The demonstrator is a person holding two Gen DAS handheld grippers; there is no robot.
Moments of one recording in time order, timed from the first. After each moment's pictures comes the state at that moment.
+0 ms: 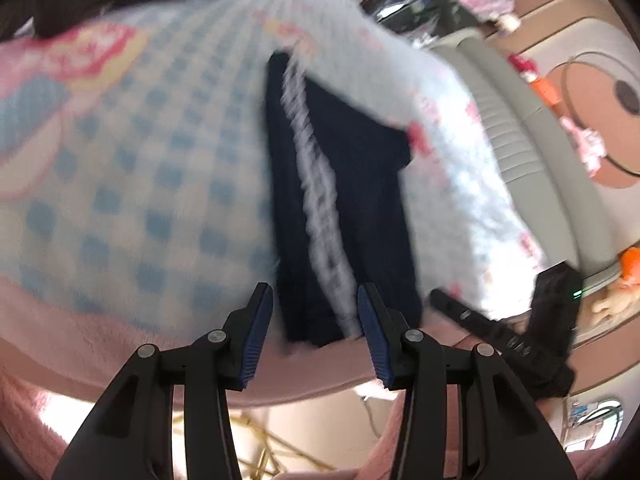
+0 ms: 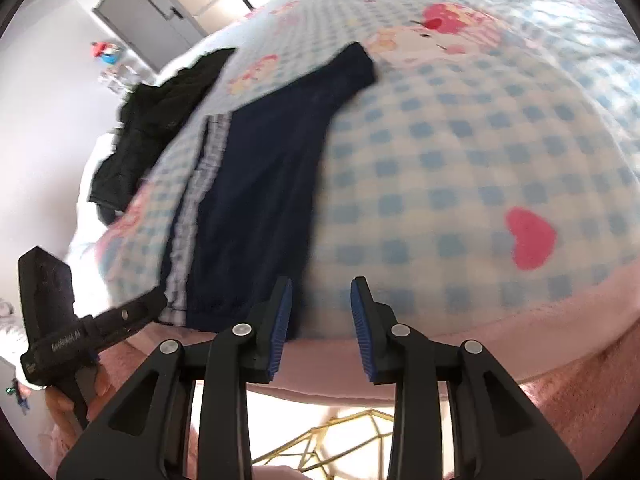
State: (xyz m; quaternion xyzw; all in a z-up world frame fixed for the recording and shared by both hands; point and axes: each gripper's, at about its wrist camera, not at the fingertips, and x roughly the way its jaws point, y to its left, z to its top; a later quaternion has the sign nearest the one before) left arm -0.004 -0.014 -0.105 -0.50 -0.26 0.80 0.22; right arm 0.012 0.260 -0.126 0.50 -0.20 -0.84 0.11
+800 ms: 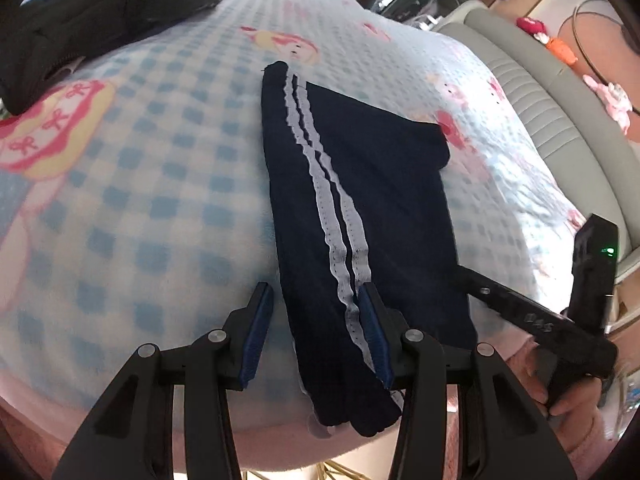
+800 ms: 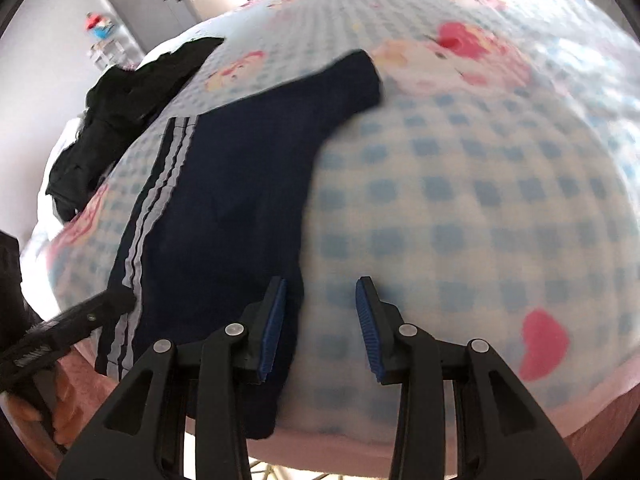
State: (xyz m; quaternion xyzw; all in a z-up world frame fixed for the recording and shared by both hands) left arm -0.036 0.009 -0.117 -0.50 -0.15 0.84 0.17; right arm -0.043 0.254 -0.150 0.50 -0.14 -0.85 0.06
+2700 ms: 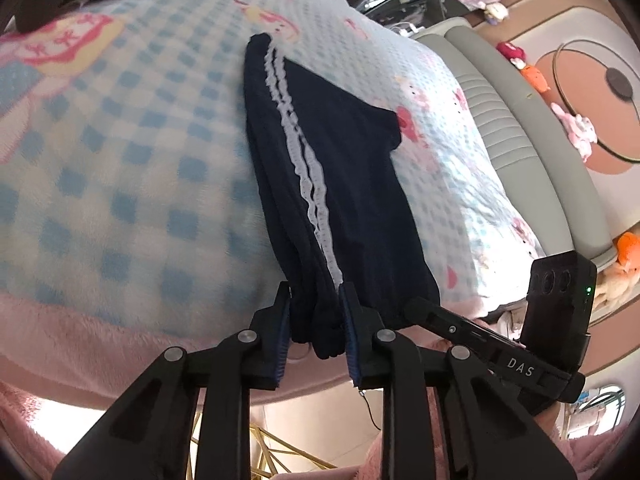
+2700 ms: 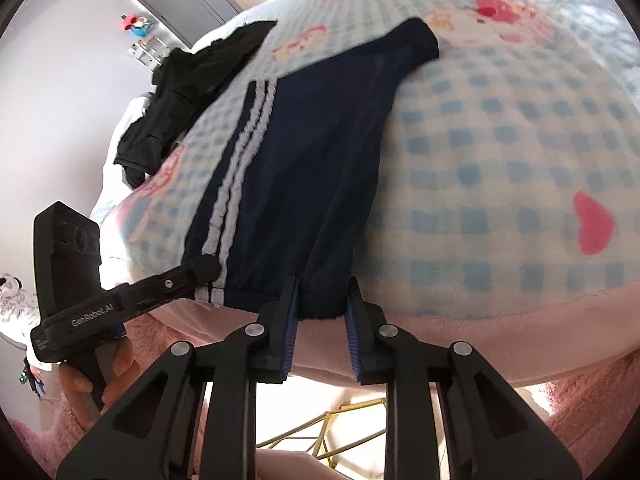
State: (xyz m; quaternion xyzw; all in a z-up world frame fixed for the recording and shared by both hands) left arm -0.005 0.001 -0.117 -0.50 -0.25 0.79 0.24; right arm 0.019 0.223 -0.134 0.51 -0.18 -0.82 0.16
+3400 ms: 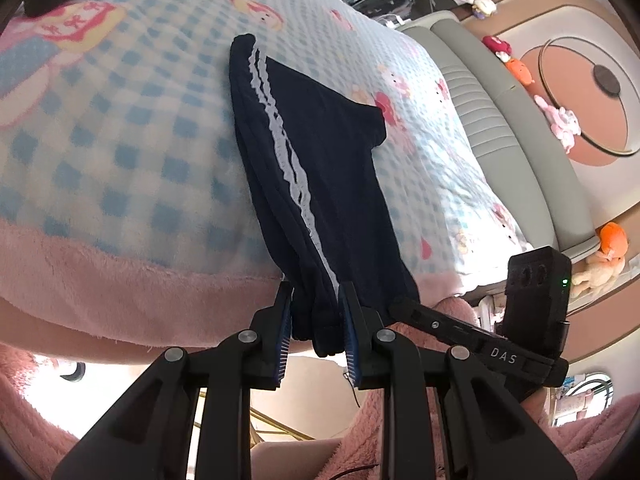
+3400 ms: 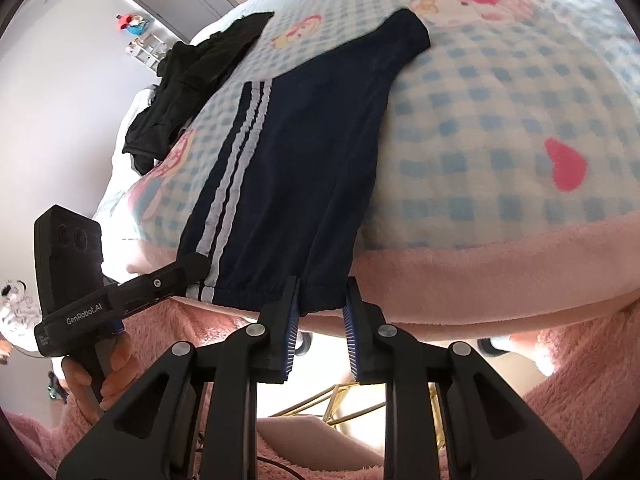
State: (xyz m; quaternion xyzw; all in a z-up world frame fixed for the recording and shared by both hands) left arm 0.018 -0.010 -0.110 -0.51 -0.26 0.77 0.27; right arm 0.050 0.235 -0.132 0.54 -0.20 -0.80 0.17
